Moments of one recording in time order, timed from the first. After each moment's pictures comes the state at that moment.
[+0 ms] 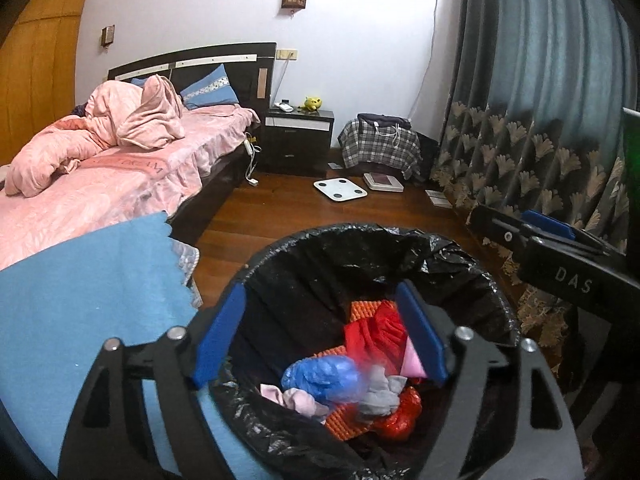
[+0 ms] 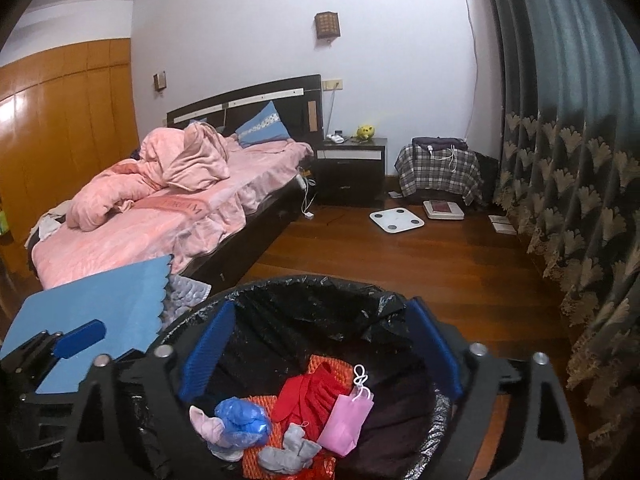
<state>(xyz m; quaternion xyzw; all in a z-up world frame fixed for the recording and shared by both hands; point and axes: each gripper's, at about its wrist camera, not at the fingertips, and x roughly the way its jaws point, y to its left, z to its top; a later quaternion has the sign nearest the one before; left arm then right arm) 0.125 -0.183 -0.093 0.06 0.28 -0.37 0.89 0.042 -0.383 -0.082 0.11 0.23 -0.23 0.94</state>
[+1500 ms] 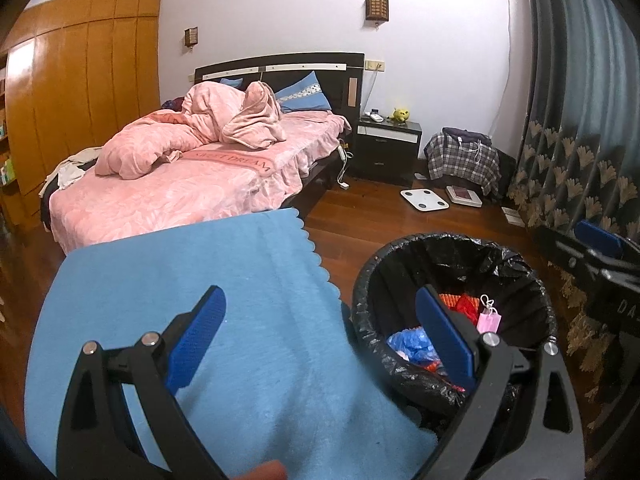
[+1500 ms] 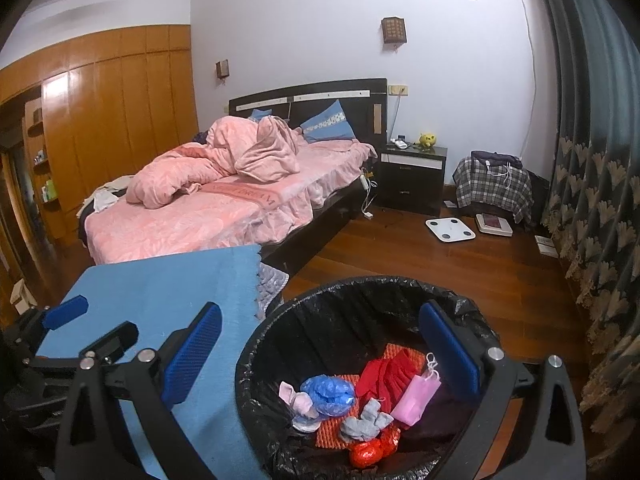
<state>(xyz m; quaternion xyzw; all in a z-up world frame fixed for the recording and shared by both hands) 0.094 -0.060 -0.032 0.05 0.28 -0.22 0.93 0.029 -0.282 -0.020 0.08 0.24 -0.13 0.96</state>
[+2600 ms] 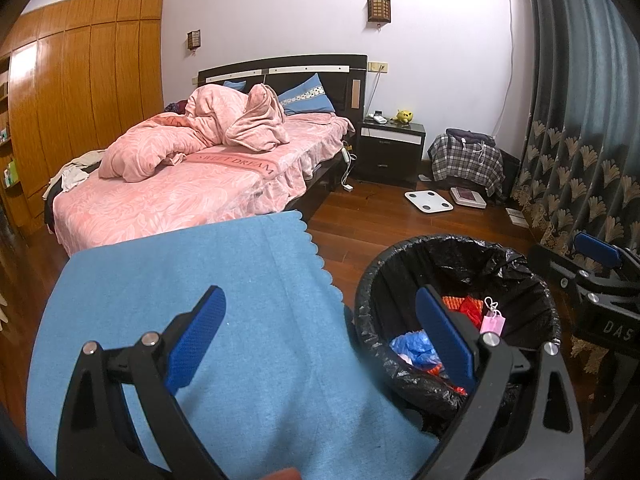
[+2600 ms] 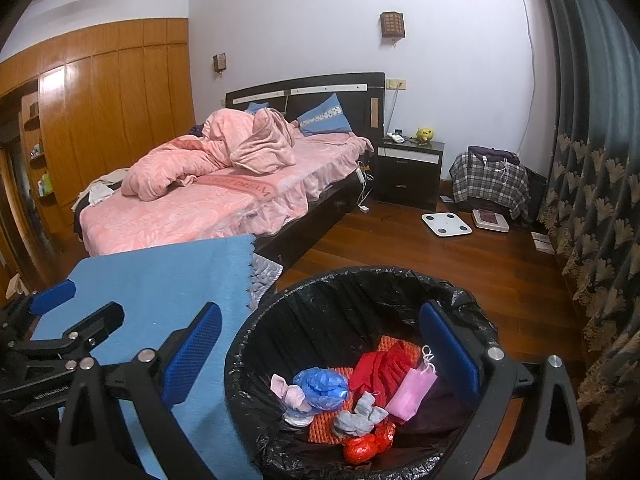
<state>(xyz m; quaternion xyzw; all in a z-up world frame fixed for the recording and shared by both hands) 0.093 -0.060 -0.032 0.06 0.28 -0.21 0.94 0.027 -0.287 -0.031 0.08 0.25 -0.13 0.96</state>
